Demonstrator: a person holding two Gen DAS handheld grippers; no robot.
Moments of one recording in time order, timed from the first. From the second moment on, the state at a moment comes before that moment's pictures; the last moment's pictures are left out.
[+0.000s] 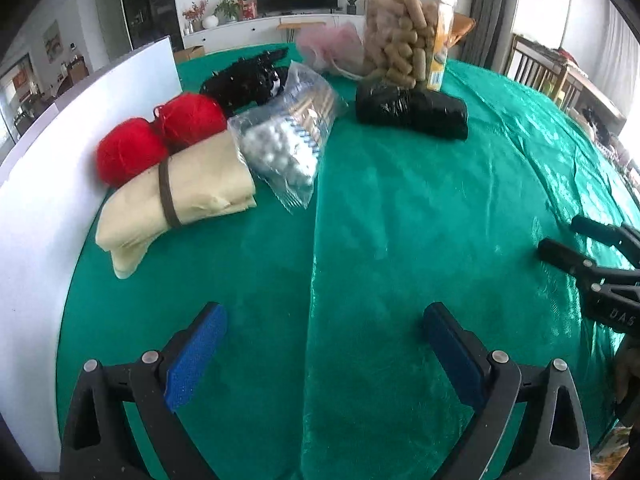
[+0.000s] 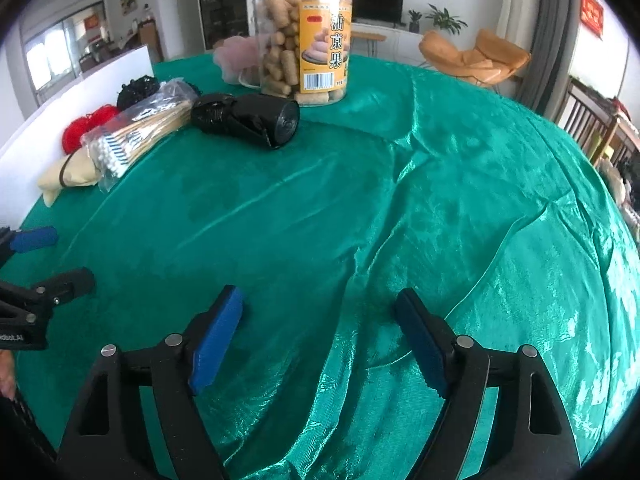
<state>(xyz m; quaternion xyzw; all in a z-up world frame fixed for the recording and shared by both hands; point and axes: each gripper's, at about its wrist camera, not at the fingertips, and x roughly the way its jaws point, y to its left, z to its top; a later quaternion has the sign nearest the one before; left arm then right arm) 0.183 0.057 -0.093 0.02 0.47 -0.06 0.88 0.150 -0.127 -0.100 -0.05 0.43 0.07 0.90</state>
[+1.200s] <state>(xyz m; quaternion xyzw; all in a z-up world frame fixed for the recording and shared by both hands) 0.178 0.061 -0.095 0.02 0.46 -0.05 0.89 0.235 -0.092 -0.042 -0.15 0.42 0.14 0.88</state>
